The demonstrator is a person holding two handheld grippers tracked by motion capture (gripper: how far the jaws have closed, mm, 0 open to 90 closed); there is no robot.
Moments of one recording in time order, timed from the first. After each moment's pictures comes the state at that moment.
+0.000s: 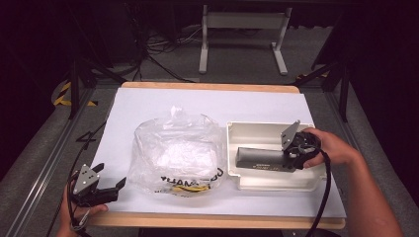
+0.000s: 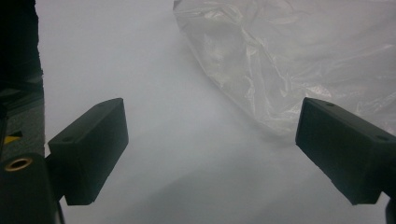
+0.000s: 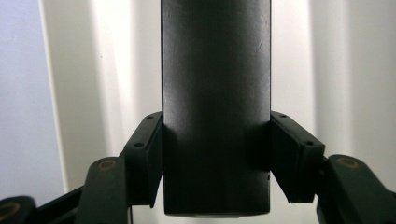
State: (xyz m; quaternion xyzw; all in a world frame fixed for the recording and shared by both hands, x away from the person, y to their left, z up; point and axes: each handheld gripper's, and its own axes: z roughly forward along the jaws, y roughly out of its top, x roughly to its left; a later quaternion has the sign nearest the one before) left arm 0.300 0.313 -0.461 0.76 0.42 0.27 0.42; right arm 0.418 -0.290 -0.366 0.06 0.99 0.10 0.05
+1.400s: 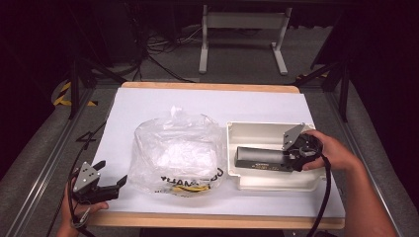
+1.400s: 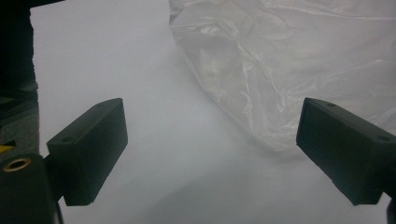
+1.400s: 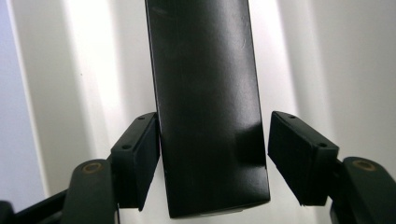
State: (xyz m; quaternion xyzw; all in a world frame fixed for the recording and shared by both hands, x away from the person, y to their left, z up) left arm 0.307 0.310 -0.457 0.76 0.40 0.27 0.43; right arm 0.409 -0.295 -0.369 0.10 0.98 0.14 0.10
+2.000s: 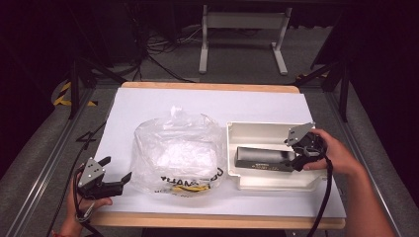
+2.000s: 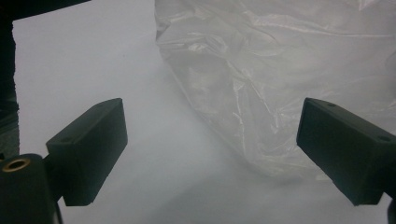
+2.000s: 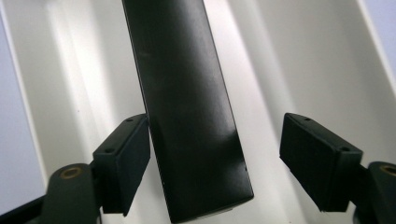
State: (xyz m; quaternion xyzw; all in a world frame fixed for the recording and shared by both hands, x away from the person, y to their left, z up) left arm 0.317 0.303 -0.455 0.76 0.39 0.26 0.44; right arm 0.397 -0.299 -0.355 0.15 0.96 0.19 0.15
